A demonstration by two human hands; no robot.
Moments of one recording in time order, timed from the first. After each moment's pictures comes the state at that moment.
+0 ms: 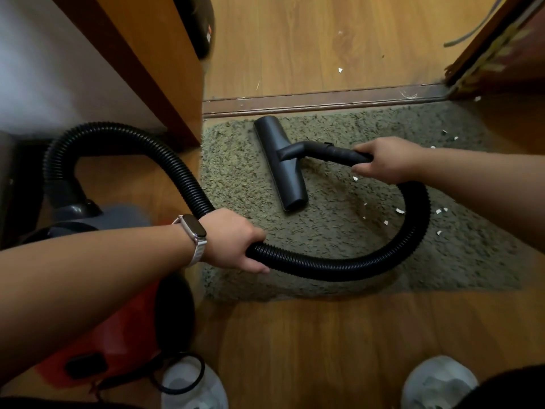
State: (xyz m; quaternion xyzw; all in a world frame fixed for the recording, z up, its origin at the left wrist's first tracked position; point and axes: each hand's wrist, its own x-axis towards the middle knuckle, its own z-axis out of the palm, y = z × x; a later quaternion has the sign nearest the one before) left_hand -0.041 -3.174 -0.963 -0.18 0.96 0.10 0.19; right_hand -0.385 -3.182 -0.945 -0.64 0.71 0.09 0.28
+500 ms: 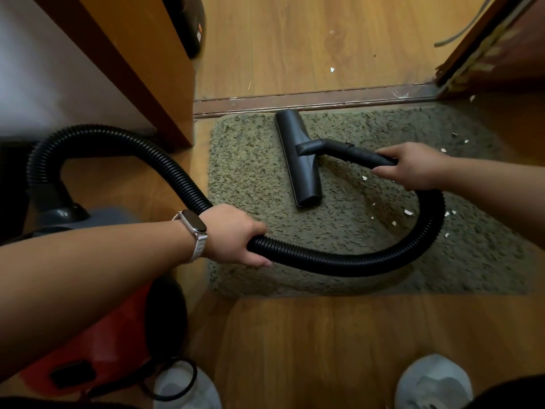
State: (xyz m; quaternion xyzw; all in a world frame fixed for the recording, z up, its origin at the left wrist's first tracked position) left_hand -0.057 -3.180 -0.968 -0.19 0.96 0.11 0.17; right_hand -0.430 -3.154 -0.951 -0.57 0.76 0.05 0.31
